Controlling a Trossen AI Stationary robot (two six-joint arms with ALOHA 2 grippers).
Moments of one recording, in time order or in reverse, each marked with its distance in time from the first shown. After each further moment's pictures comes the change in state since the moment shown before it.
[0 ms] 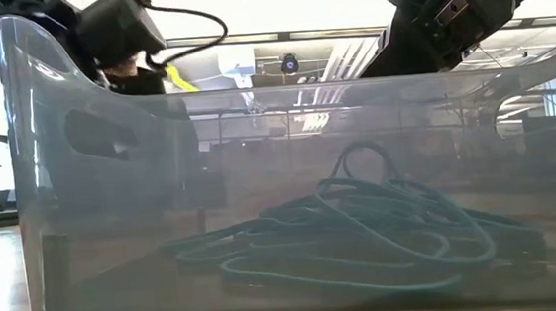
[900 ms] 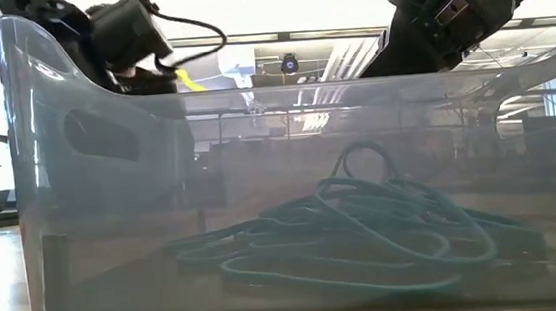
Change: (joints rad) left arm 0.076 -0.015 -0.001 0.005 0.037 -0.170; right arm 0.000 0.000 0.000 0.000 0.001 -0.001
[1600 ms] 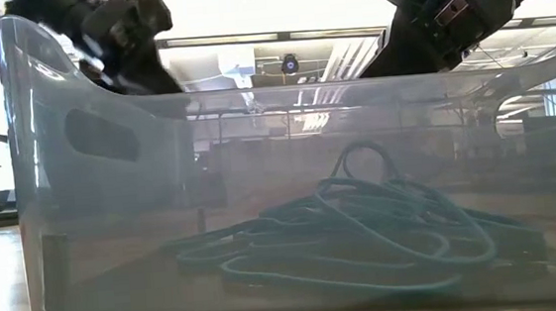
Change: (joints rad) left arm -0.004 -0.323 0.040 0.015 -0.007 -0.059; right arm 0.000 0.000 0.000 0.000 0.000 0.000
